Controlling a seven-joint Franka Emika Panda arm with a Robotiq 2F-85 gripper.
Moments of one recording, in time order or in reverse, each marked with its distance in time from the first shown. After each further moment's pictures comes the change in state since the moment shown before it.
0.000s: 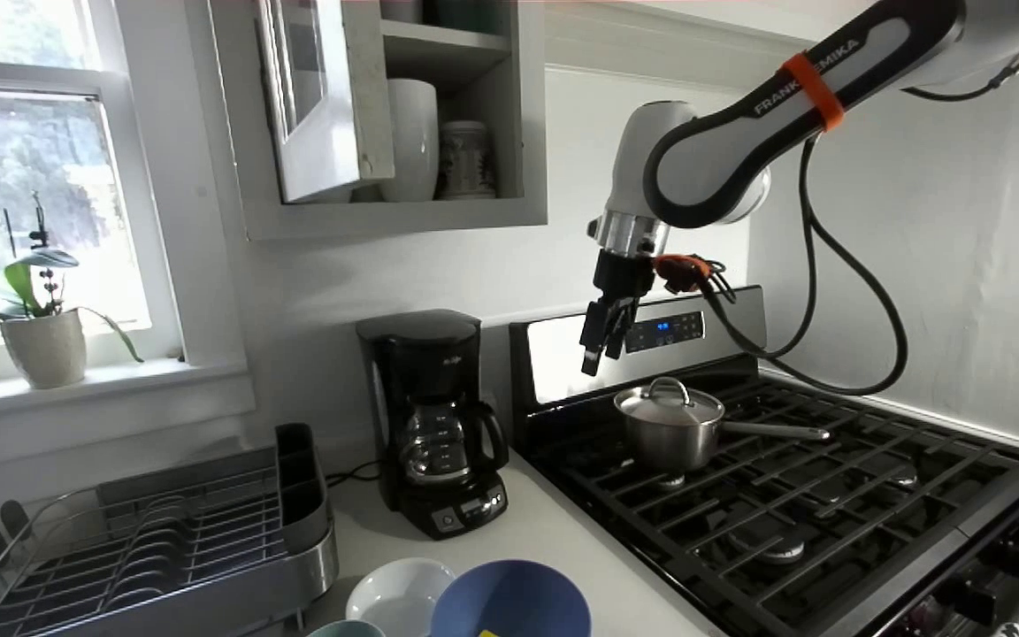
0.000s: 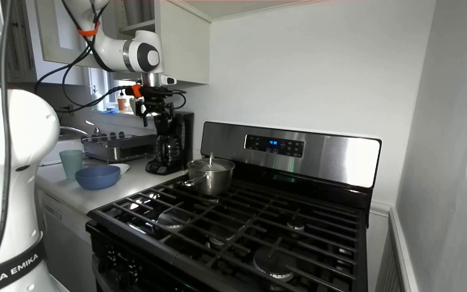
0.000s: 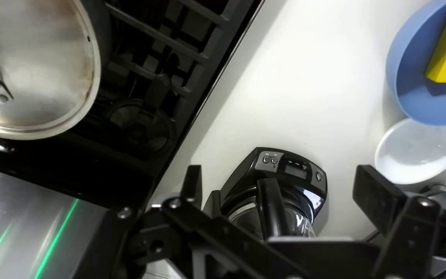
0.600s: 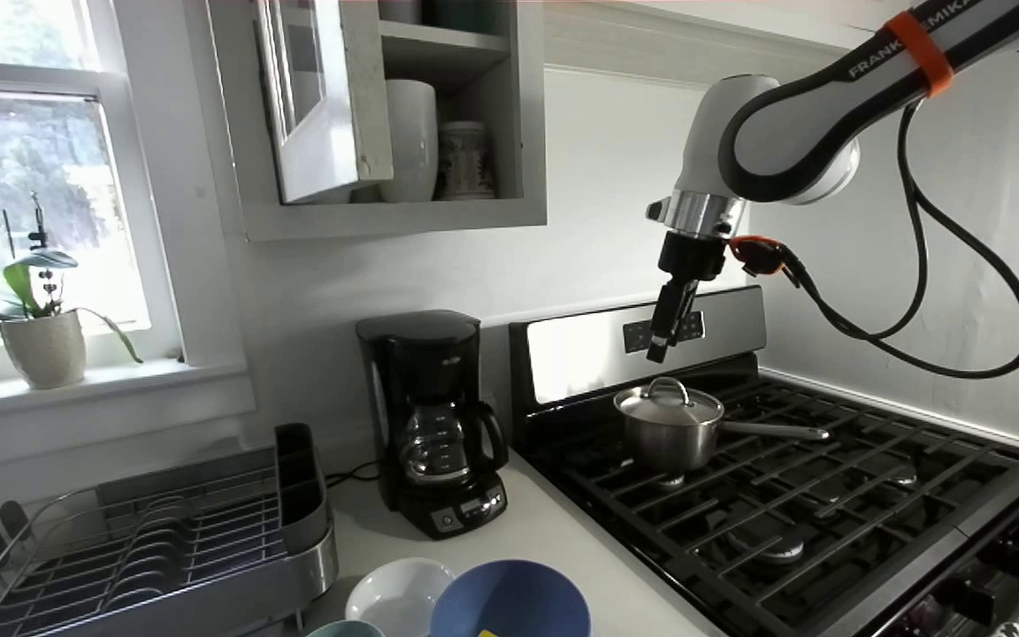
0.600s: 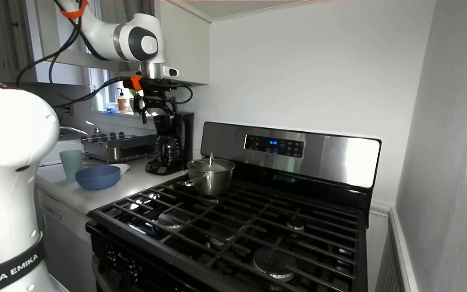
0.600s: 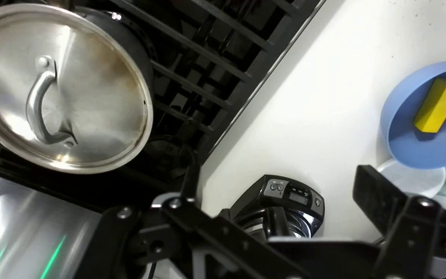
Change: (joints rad) arm 0.003 -0.248 -0.088 -0.217 0.062 -0.023 -0.183
